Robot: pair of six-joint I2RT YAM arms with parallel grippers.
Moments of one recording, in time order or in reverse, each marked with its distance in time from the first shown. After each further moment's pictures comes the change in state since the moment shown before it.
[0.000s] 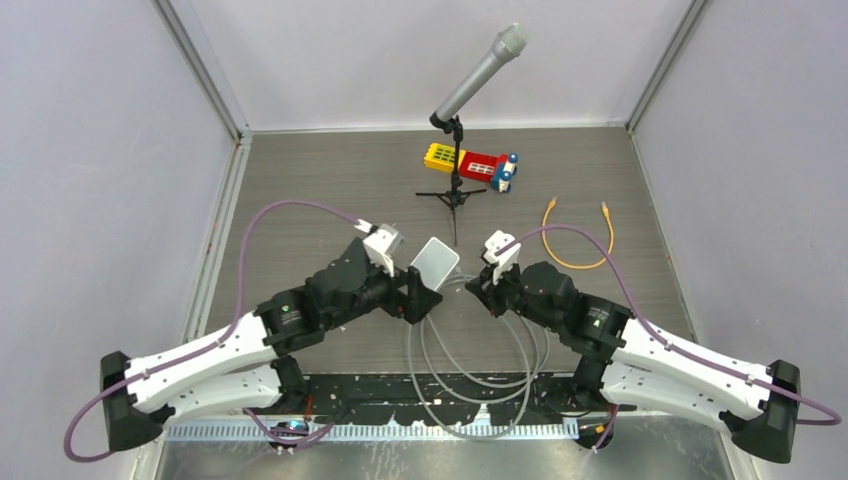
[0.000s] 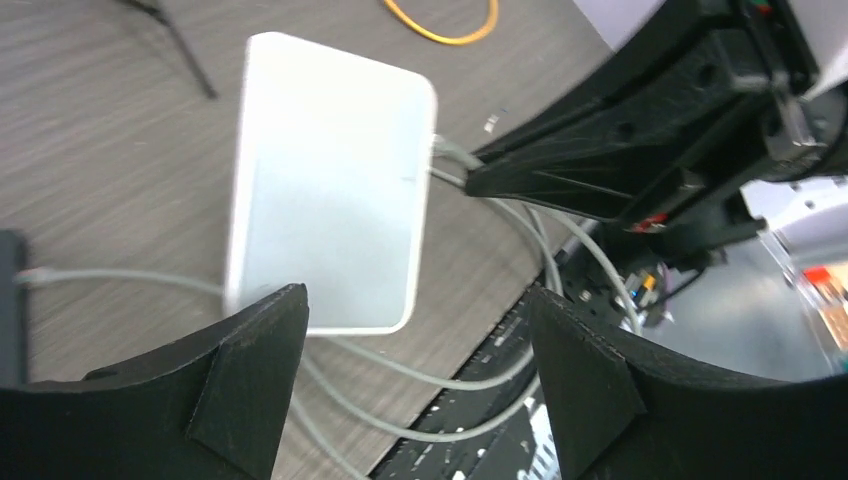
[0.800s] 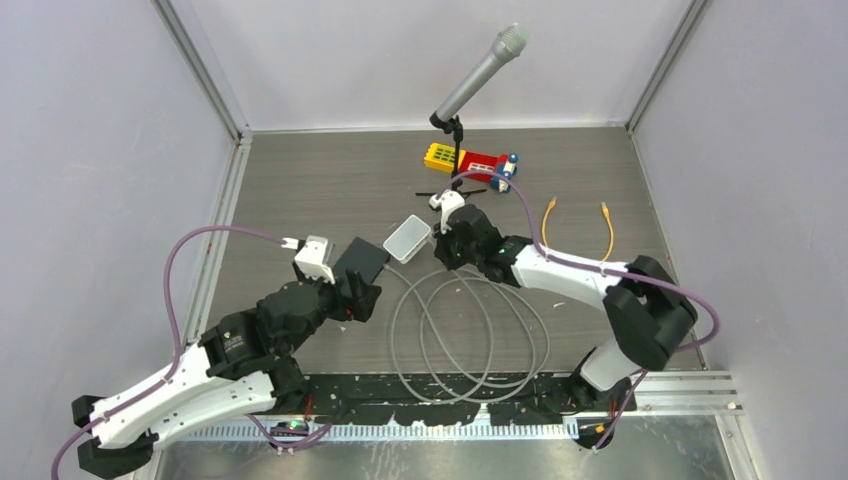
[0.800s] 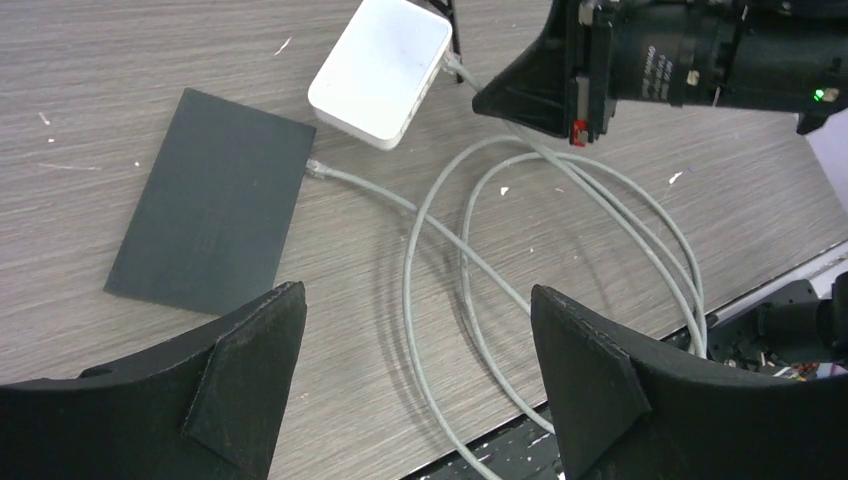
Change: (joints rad) left arm 0.030 -0.361 -0.037 -0.419 -0.405 -0.077; right arm -0.223 0.760 0.295 0.207 -0.088 0.072
